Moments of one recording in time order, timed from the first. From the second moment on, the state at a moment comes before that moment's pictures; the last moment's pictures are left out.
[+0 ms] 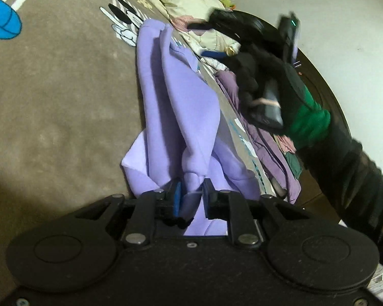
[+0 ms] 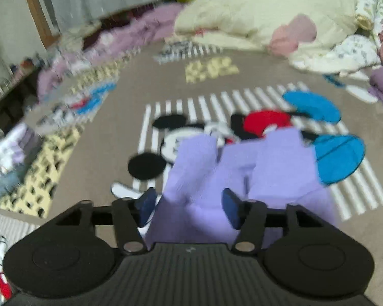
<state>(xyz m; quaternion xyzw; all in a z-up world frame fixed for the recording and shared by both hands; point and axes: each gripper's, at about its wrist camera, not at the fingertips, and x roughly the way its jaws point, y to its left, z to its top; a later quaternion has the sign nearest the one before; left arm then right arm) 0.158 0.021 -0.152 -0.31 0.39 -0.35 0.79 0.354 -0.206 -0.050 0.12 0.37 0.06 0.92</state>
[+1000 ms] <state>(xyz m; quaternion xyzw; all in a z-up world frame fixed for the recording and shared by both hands) 0.173 0.011 -0.154 -0.29 0.41 -0.35 0.79 0.272 -0.180 -0.066 -0.12 0.39 0.19 0.89</state>
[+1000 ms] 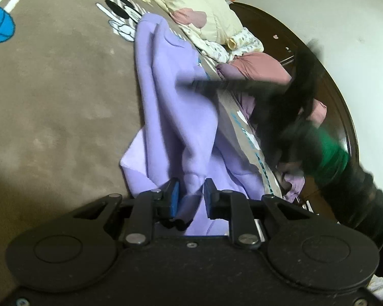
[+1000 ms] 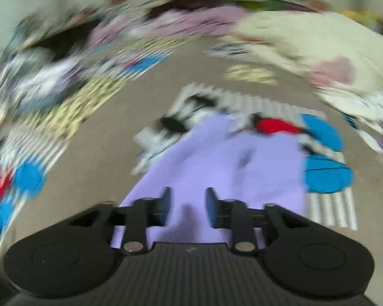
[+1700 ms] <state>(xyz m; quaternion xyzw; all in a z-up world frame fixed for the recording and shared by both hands) 0.170 0.015 -0.126 -0.27 0.35 -0.35 0.83 0.243 -0.262 -0.065 0.04 0.40 0.13 0.91</state>
